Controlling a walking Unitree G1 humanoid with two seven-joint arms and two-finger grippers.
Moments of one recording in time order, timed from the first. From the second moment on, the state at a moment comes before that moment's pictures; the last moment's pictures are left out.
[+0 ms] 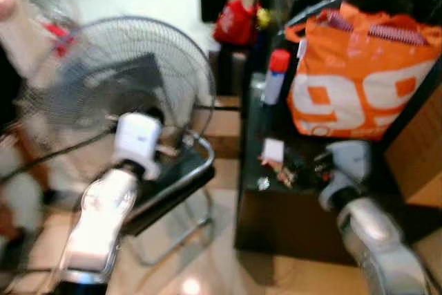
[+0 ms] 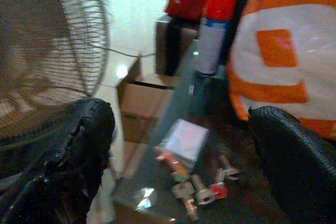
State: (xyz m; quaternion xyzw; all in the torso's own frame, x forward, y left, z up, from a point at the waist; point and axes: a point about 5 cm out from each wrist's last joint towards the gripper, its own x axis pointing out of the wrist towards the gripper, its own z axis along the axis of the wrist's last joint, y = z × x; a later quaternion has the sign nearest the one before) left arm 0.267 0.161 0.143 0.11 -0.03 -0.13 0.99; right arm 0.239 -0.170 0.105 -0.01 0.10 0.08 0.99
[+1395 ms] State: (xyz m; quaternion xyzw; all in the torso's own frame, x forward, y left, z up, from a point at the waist) left arm 0.269 0.149 0.143 0.11 -0.03 -0.15 0.98; right arm 0.243 -0.189 0.101 -0.04 0.11 0.06 0.99
